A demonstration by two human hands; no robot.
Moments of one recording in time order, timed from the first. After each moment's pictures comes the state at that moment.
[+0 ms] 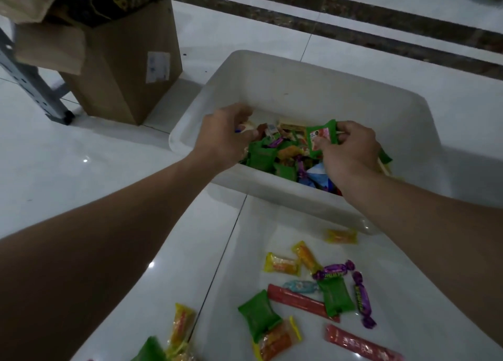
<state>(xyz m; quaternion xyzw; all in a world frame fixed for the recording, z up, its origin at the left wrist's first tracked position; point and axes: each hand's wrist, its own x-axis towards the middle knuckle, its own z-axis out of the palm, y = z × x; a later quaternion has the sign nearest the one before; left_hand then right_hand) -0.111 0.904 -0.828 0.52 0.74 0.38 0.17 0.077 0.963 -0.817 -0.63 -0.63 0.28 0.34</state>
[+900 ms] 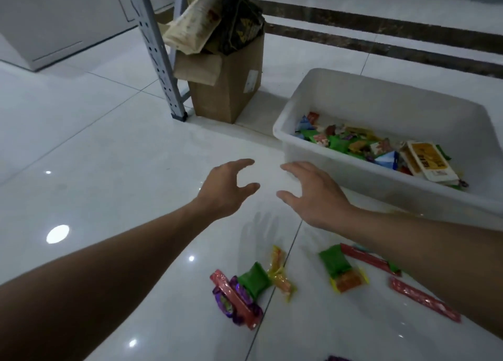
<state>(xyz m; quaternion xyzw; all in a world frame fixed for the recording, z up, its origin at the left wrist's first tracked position) -0.174 0.669 -0.813 0.50 0.81 0.26 0.18 -0.004 0.763 -0.804 -0.37 -0.89 0.25 0.07</state>
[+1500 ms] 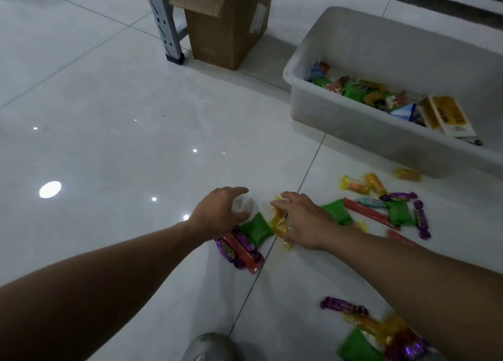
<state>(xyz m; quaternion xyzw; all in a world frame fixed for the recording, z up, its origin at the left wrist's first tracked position) -0.147 0.581 -0.920 0.50 0.80 0.15 0.30 0.032 0.697 -0.912 -0.31 -0.89 0.27 -0.18</state>
